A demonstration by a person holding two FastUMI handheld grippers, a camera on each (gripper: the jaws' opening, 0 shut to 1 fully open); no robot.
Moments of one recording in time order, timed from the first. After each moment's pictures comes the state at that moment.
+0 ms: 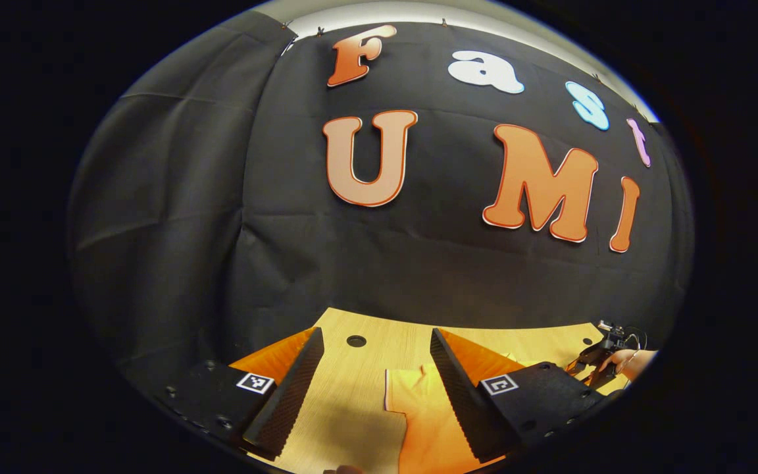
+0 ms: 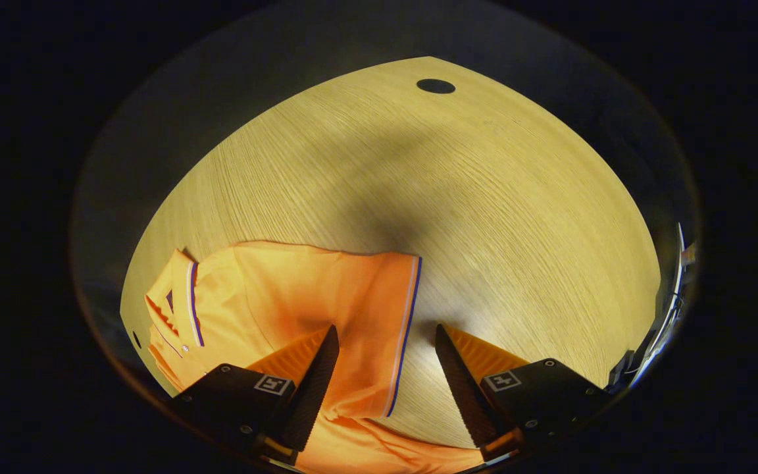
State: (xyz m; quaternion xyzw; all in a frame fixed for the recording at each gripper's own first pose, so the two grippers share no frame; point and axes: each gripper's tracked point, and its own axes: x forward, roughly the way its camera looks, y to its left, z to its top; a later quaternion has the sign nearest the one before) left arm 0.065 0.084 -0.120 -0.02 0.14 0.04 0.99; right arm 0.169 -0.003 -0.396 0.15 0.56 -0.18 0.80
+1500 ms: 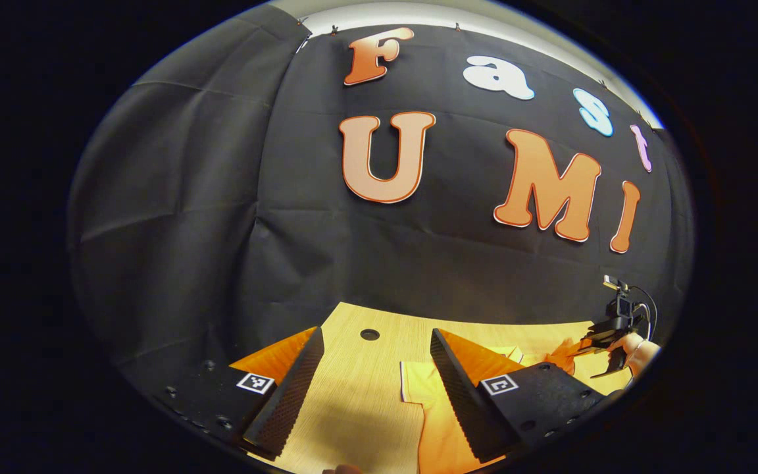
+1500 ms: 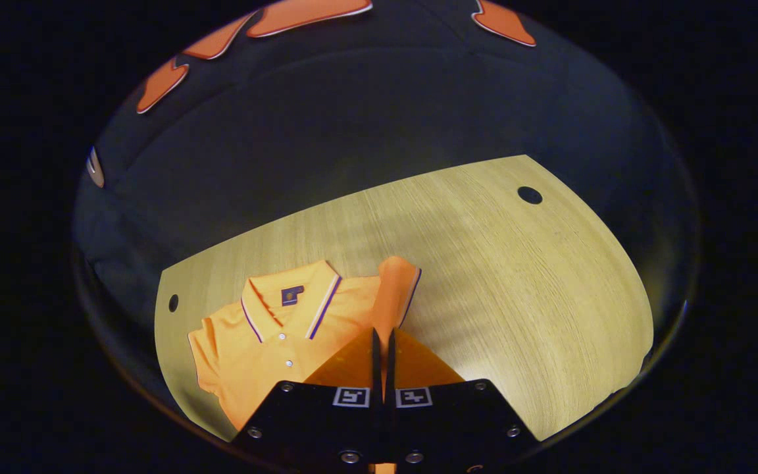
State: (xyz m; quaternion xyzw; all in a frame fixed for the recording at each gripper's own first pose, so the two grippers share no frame) left arm 0.033 0.126 -0.126 -0.03 0.14 0.04 0.99; right arm 0.192 0.114 -0.282 0.06 0.41 -0.02 0.91
